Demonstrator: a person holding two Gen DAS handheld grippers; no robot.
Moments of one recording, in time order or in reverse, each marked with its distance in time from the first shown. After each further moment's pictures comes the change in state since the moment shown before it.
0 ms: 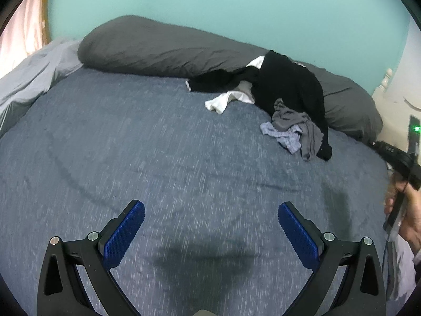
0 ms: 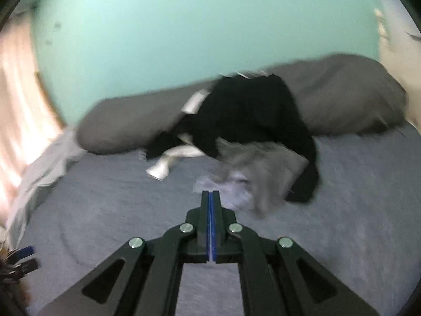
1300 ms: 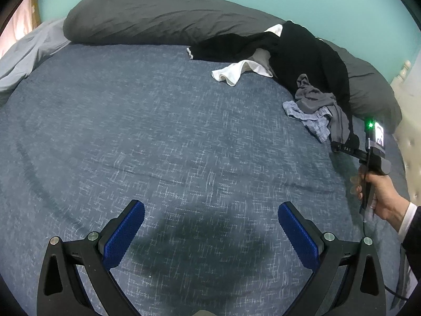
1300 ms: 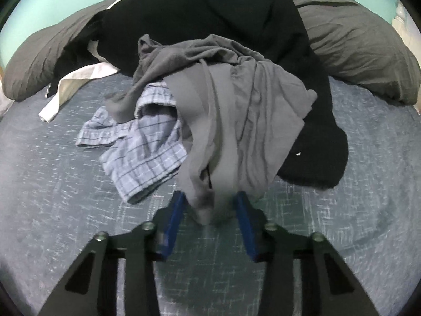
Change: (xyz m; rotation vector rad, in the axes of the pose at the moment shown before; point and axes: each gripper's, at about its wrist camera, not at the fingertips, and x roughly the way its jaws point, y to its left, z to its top) left arm 0.130 0.011 0.014 -0.008 0.098 0.008; right arm 0.242 -0.071 -0.033 -0.108 0.260 -0.260
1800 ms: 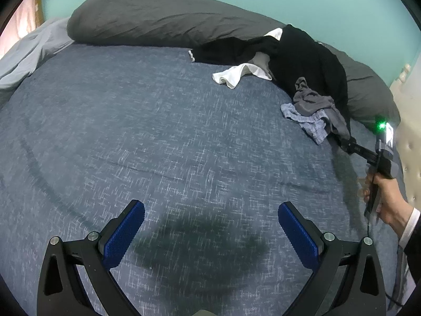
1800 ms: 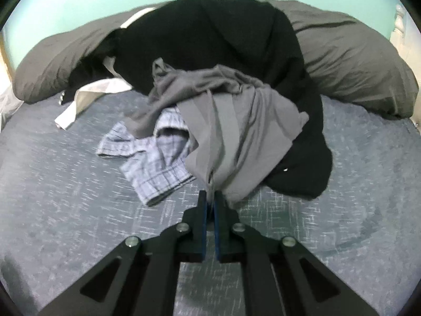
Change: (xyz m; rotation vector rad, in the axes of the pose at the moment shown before) left arm -0.022 0.002 -0.006 -0.026 -0.010 -0.005; right arm -0.053 0.001 -0.006 -0.034 -0.095 0.023
